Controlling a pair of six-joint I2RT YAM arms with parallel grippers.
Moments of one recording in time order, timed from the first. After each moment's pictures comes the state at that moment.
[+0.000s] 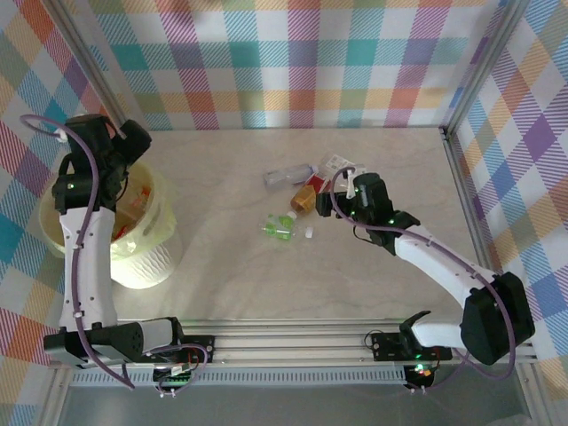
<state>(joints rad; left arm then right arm) 0.10 1.25 1.61 -0.86 -0.17 -0.60 0.50 1.28 0.87 -0.17 0.04 0.33</state>
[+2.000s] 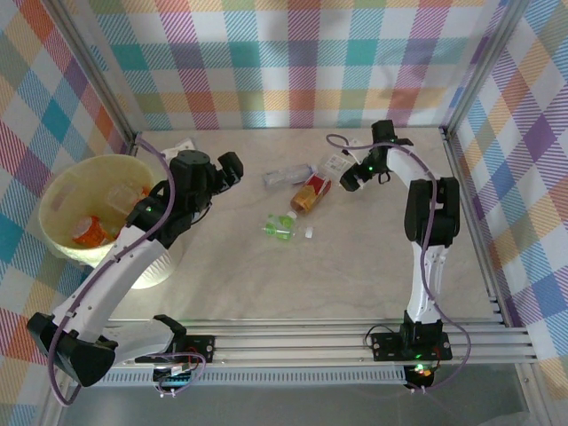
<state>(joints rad) -0.52 1.16 1.26 -0.61 -0.37 -0.76 0.11 2.22 1.81 -0.71 -0.30 -0.67</state>
